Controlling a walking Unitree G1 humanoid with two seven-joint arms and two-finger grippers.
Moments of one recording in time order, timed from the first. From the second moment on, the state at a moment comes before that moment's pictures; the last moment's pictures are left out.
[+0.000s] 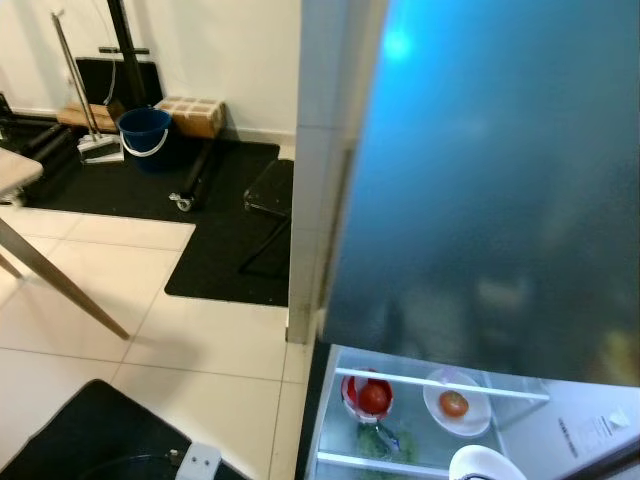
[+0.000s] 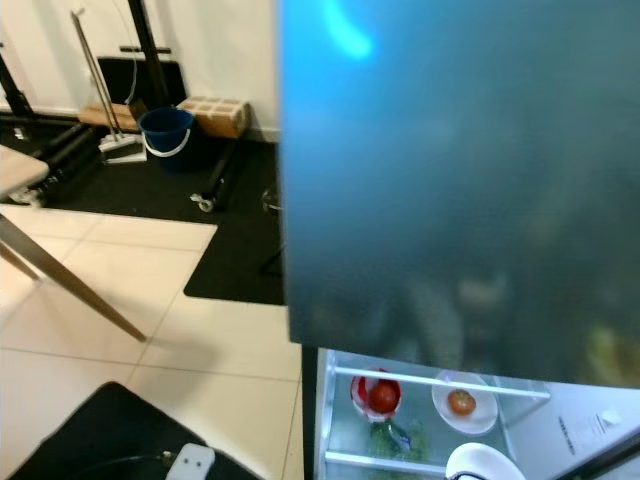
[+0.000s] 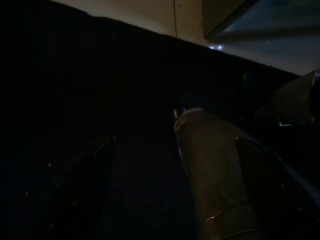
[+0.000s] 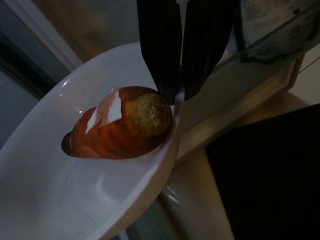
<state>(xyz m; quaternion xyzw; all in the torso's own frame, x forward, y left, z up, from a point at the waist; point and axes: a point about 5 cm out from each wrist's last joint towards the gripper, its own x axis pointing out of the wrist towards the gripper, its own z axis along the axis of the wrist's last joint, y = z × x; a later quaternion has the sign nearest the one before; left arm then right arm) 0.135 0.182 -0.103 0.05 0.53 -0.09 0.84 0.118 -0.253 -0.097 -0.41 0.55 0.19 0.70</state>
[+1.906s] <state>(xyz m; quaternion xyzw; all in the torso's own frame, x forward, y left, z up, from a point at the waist) 0.146 0.174 -0.098 0.00 0.49 -0.10 0.87 0.182 -0.238 -0.075 -0.44 0.46 0.20 0.75</state>
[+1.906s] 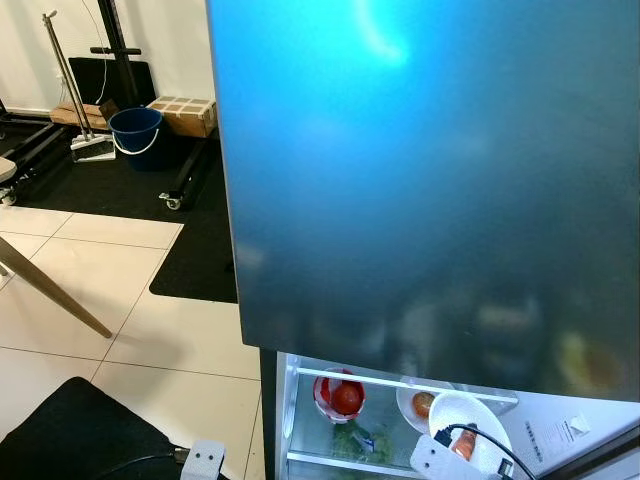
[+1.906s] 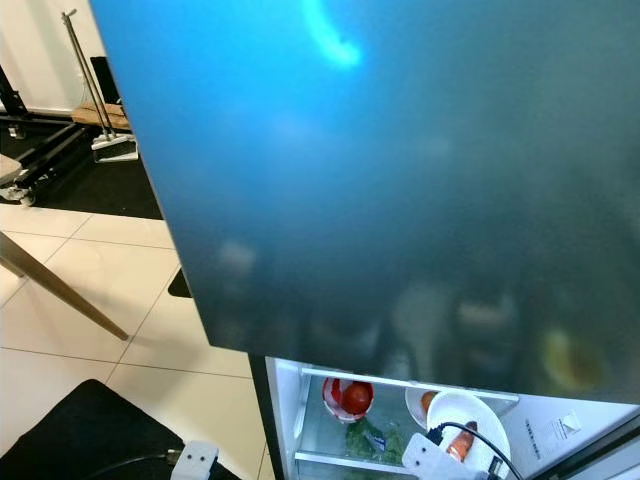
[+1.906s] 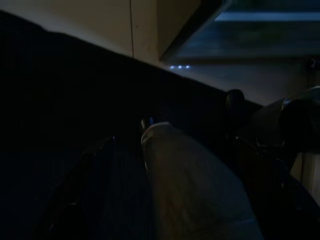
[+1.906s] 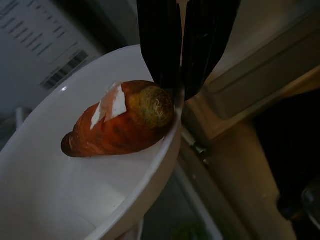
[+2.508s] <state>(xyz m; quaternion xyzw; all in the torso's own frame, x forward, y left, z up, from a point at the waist) 0.160 0.166 -0.092 0.02 0.46 -0.16 0.87 0.184 -0.245 -0.072 -0.47 0.44 0.21 0.74</state>
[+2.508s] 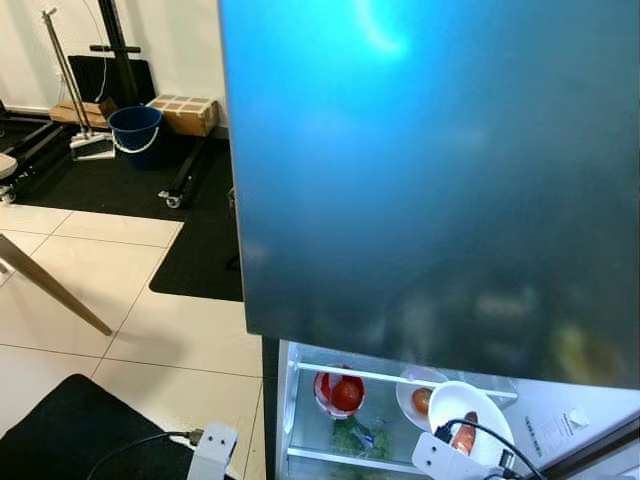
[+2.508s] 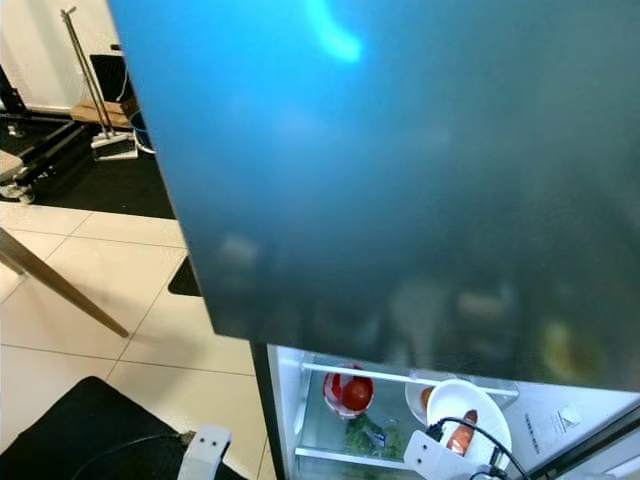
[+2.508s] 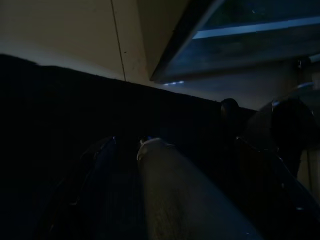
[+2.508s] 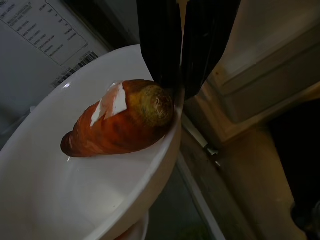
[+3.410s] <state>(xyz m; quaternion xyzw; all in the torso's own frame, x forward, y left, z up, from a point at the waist) 0.208 0.140 -0.062 0.16 0.32 -0.29 0.89 0.193 -0.249 -0.066 -0.50 0.43 0.21 0.72</state>
